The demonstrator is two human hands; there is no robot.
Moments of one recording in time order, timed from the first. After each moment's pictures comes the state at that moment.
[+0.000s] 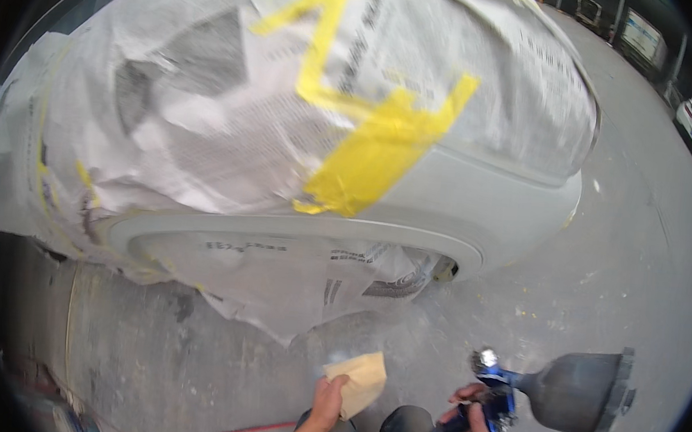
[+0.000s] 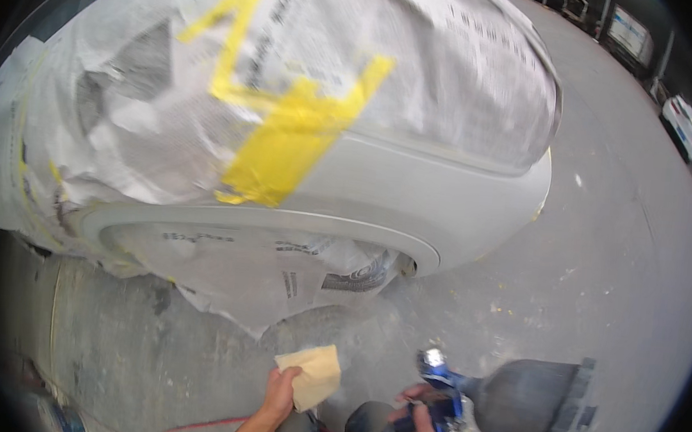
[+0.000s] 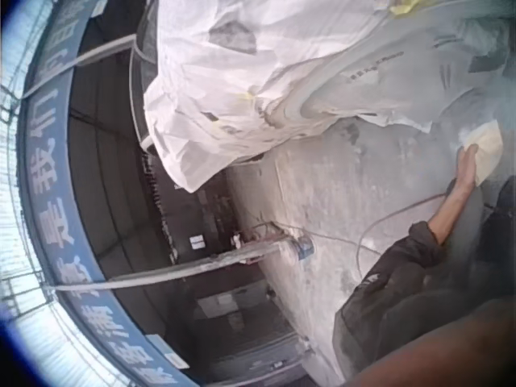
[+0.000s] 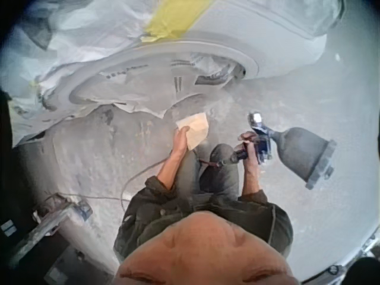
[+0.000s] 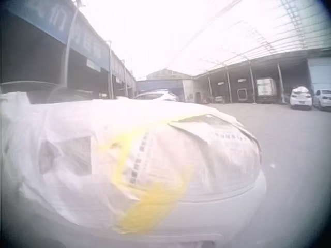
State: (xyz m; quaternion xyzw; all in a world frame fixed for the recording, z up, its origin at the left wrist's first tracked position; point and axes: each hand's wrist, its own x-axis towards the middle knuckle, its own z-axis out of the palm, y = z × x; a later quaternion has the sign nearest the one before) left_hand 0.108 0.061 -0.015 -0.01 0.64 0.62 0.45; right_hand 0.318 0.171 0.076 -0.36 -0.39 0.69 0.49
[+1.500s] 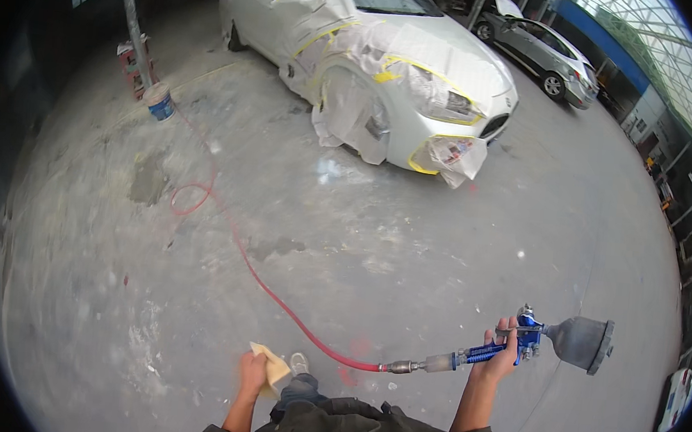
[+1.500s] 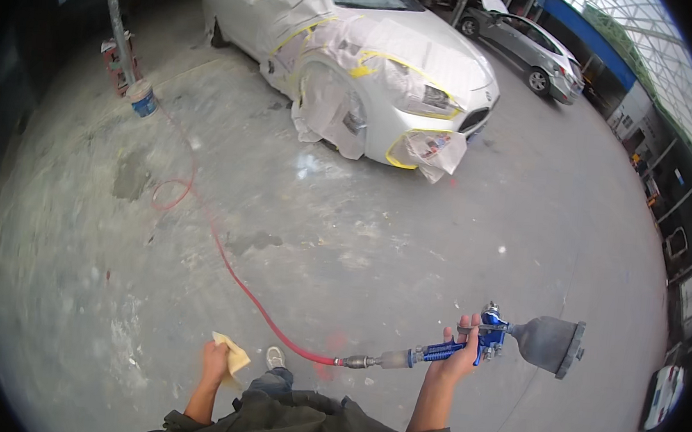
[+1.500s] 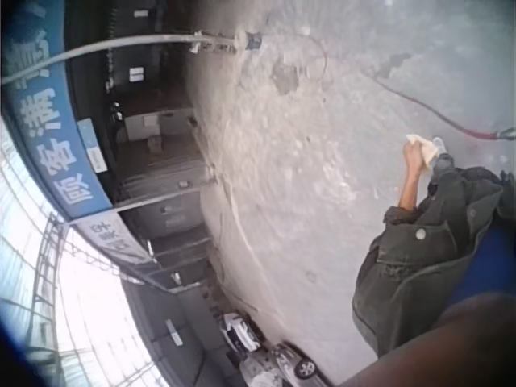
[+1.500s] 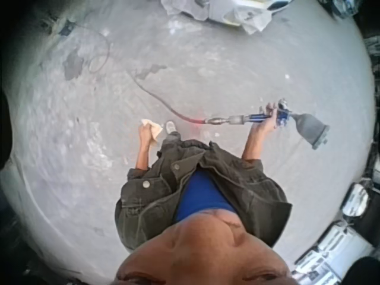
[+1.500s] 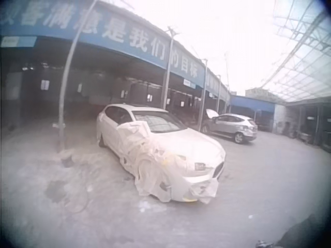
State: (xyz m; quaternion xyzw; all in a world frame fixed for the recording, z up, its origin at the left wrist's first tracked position) left_hand 1.451 -0.170 0.428 -0.22 0.76 0.61 0.05; right_hand 1.442 0.271 0.613 -0.35 -0.42 0.72 0.42
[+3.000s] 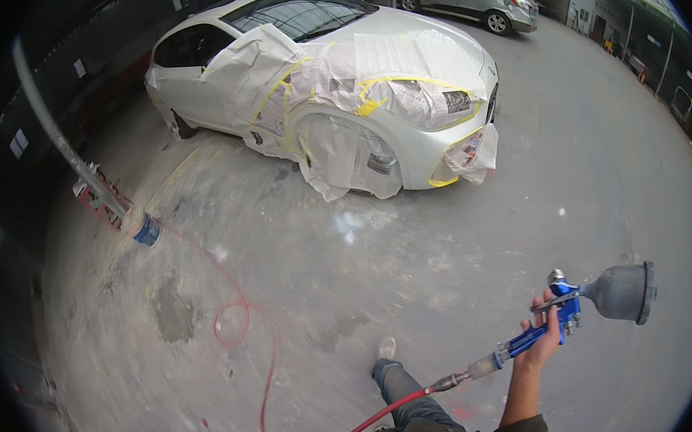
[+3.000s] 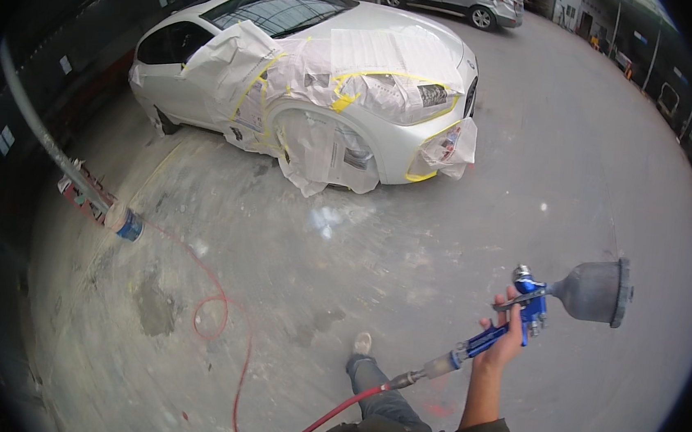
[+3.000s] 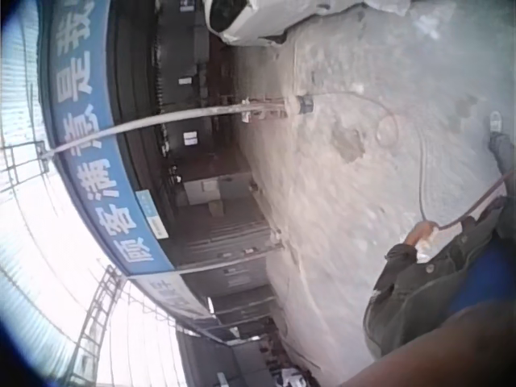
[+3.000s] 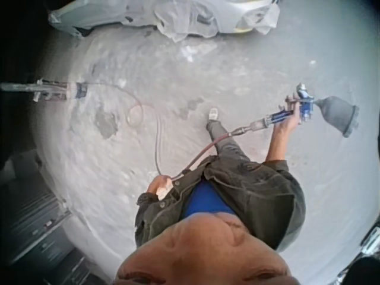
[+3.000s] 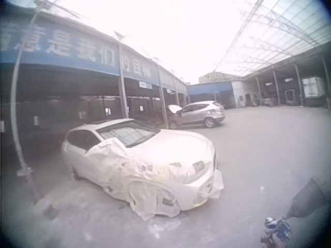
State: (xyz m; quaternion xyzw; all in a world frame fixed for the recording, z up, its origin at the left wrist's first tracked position) left_hand 1.155 -0.497 0.398 0.17 0.82 0.12 0.54; right_hand 1.136 0.110 0.600 -0.37 -0.37 0.69 0.49
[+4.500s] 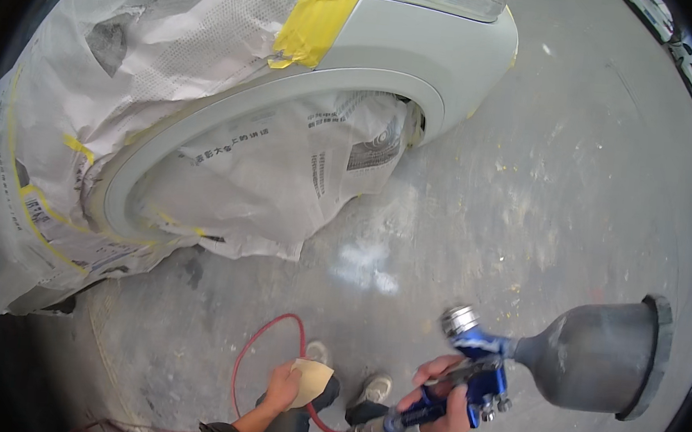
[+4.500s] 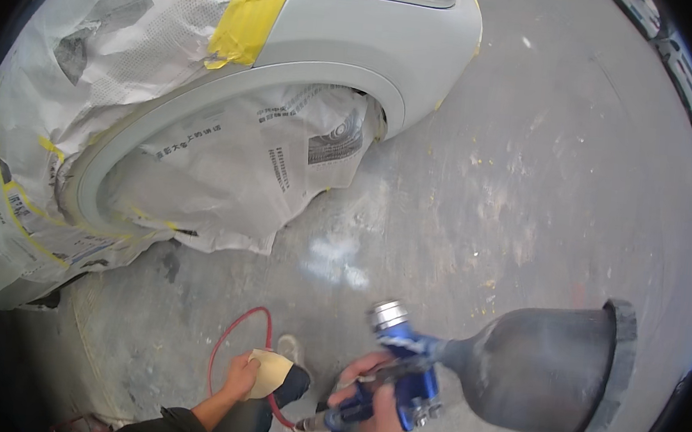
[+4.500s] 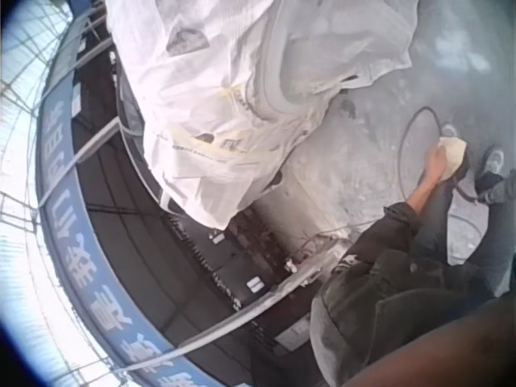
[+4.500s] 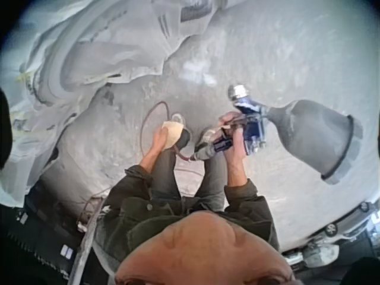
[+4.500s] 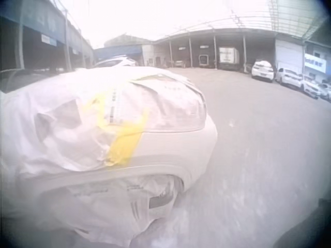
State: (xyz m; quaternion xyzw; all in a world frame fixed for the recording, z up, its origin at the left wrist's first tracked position) left_hand 0.023 -0.223 0.021 0.28 0.76 0.27 0.51; right_hand 0.266 -0.053 0.217 -0.42 -0.21 0.71 0.52
